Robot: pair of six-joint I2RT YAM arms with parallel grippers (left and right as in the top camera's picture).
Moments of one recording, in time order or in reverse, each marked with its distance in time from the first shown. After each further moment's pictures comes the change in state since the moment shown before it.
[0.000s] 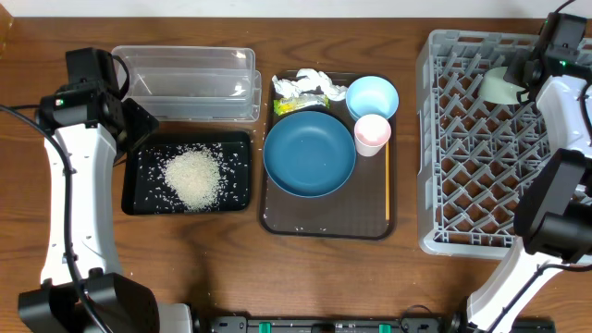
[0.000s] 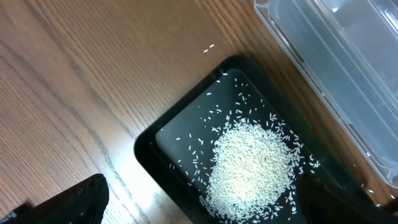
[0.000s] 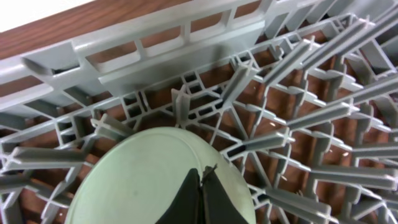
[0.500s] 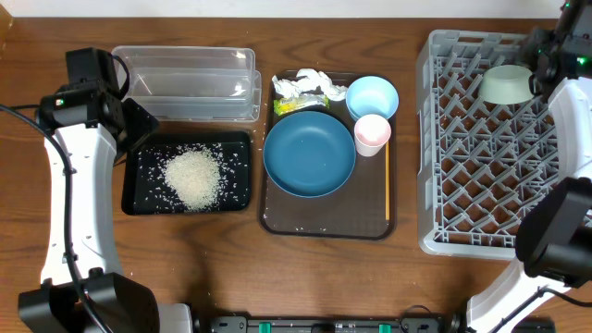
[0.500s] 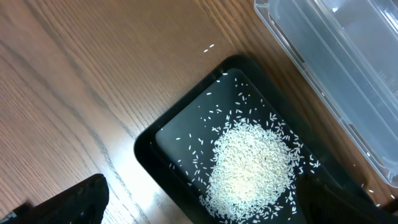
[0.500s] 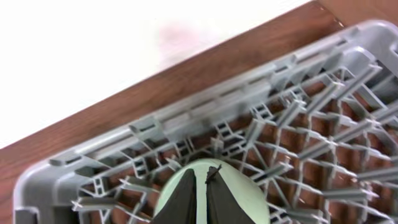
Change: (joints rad) left arm 0.000 0.000 0.000 0.000 0.000 0.000; right arm 0.020 -0.141 -0.006 0.082 -0.080 0.089
